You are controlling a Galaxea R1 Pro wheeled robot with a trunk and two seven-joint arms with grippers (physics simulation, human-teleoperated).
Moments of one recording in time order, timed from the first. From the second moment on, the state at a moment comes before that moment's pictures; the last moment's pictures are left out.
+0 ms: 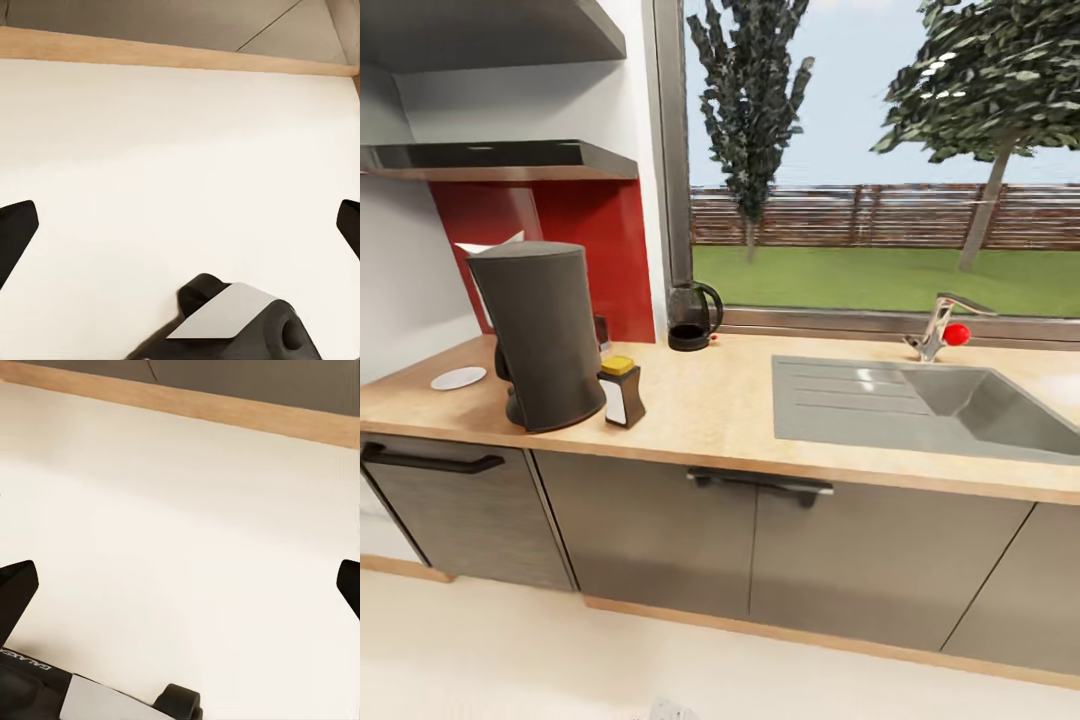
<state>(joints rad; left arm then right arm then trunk) -0.43 -0.08 -0.65 -0.09 0.58 -0.16 -0.64 -0.06 -0.25 -0.45 -0.55 0.23 -0.14 0.79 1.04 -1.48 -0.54</state>
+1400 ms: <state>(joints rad) -0.34 0.11 -0.27 -0.07 0.58 -0.17 -0.93 -0.06 -0.25 -0.45 -0.55 0.23 -0.14 0.79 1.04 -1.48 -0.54</state>
